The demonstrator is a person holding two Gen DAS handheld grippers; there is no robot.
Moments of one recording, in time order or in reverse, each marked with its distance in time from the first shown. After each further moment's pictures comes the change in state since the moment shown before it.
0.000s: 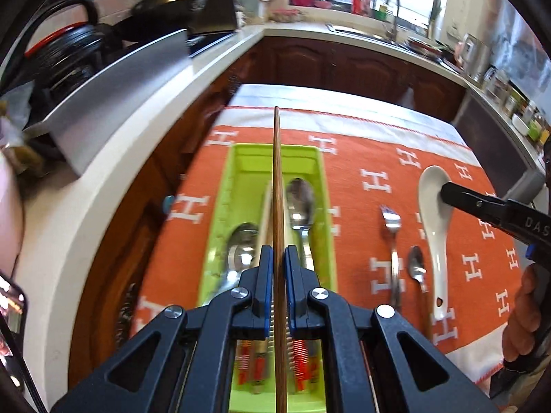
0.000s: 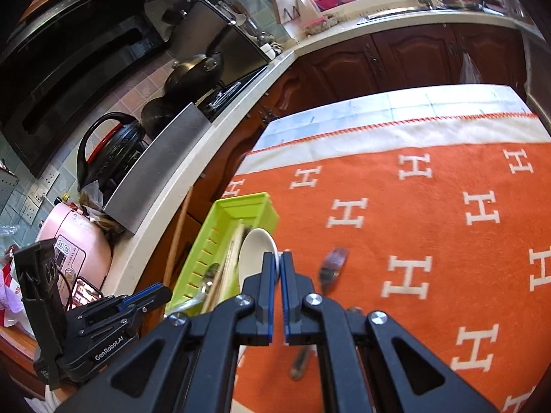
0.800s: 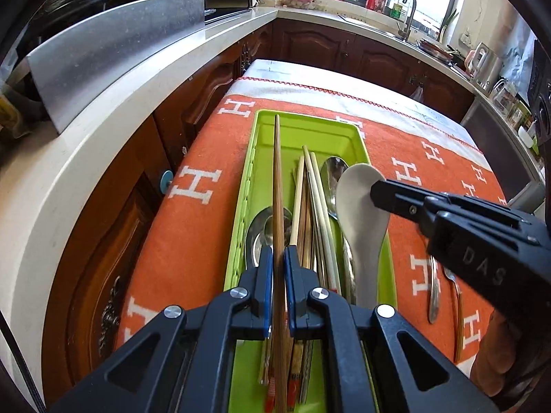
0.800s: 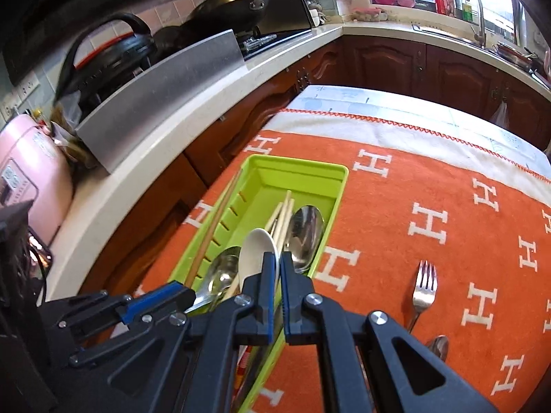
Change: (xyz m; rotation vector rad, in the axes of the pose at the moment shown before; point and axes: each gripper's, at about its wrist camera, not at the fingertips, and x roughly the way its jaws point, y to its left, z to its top) left arm 0.064 0.037 -0.009 -0.056 0.049 -0.056; right arm 0.106 0.090 -0.014 -0.254 0.137 -0.174
